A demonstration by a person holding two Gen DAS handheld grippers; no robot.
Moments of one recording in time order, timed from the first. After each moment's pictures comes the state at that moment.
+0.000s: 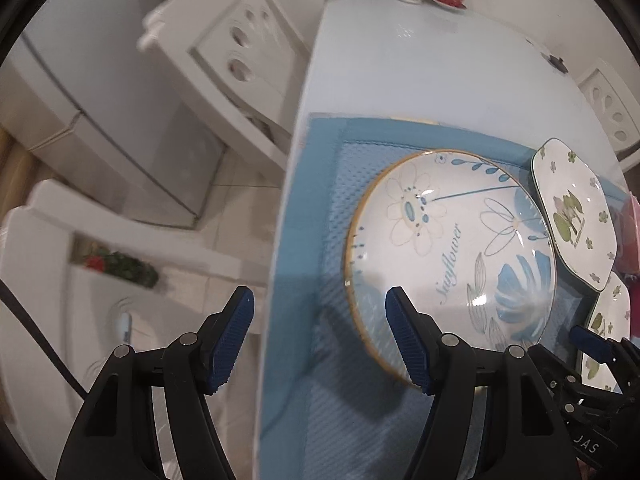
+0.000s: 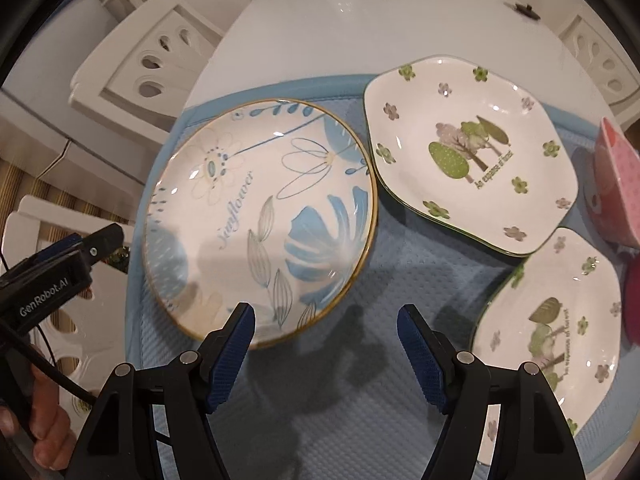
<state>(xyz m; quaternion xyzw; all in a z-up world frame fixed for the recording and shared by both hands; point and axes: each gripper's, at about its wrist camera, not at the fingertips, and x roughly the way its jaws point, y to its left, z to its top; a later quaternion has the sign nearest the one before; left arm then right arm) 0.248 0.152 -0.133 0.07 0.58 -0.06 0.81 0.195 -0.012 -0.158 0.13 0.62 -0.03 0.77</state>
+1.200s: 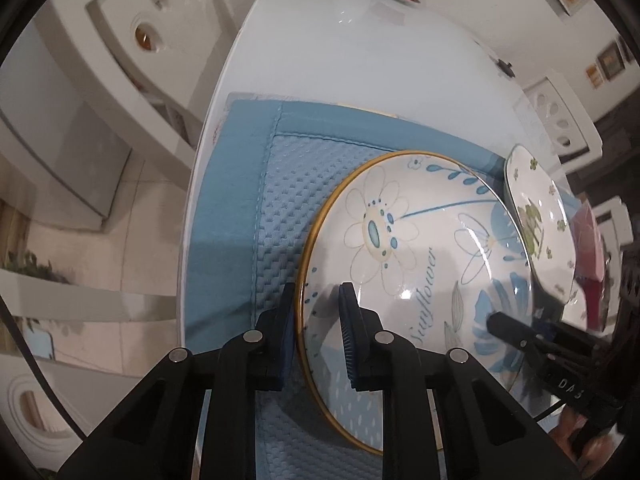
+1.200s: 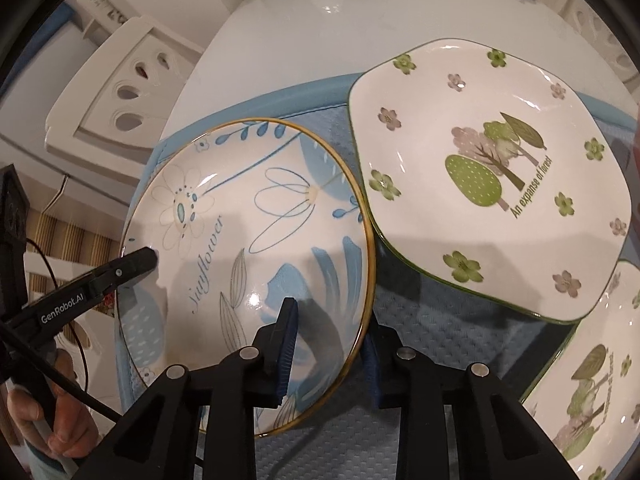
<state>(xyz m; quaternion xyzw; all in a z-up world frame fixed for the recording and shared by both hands) 0.288 0.158 -0.179 -0.01 0.59 -0.20 0.79 0.221 -0.039 -0.195 0.18 0.59 -0.02 0.79</state>
